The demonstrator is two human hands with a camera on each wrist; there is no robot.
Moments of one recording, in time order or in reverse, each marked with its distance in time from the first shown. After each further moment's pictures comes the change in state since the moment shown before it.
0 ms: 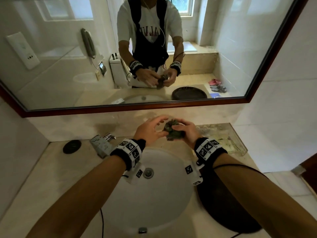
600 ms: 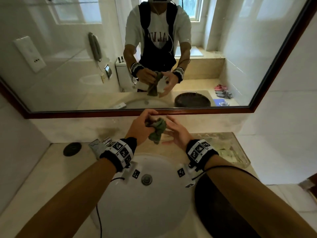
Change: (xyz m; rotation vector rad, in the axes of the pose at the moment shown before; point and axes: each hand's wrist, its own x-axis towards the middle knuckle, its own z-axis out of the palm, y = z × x) left_hand 0.014 0.012 -0.031 -0.294 0.190 -0.058; right_hand 0.020 -0.017 0.022 -0.032 -0.205 0.037
